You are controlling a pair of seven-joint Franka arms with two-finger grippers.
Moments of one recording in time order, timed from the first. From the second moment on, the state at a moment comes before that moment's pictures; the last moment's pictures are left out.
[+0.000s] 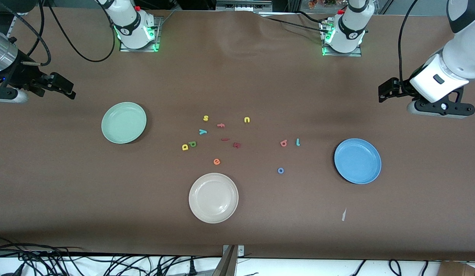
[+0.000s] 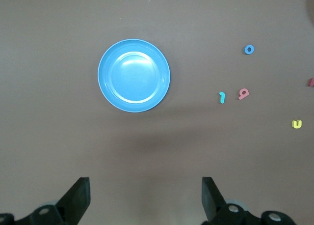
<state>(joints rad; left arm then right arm) -0.14 0.07 0.02 -1.57 0.00 1.54 -0.03 0.02 -0.06 0.01 -1.76 0.02 1.72 0.11</state>
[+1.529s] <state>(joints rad) -0.14 0.07 -0.12 -1.56 0.00 1.54 -0.03 0.14 0.12 0.04 -1.71 0.02 1.67 0.57</state>
